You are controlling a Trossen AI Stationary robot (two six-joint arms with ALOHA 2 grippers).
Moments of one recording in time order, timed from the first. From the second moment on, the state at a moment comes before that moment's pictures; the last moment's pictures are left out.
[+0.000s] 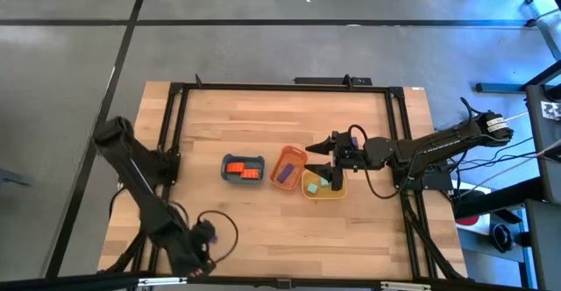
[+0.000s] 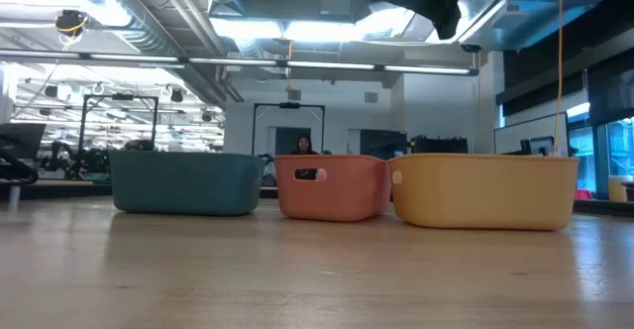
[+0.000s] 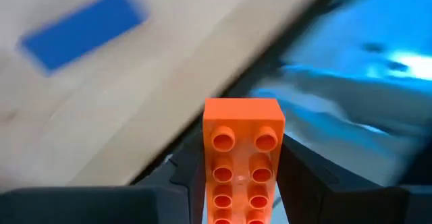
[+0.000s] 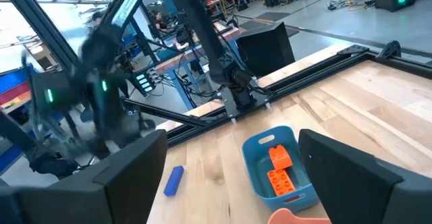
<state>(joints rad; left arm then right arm) -0.94 1.58 1.14 -0.62 0.02 -1.83 0.21 1.17 0.66 0.44 0.26 0.46</state>
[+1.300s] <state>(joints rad) 0.09 1.10 0.57 0.64 0.14 -0.53 0.20 1.17 0.66 0.45 0.37 0.33</state>
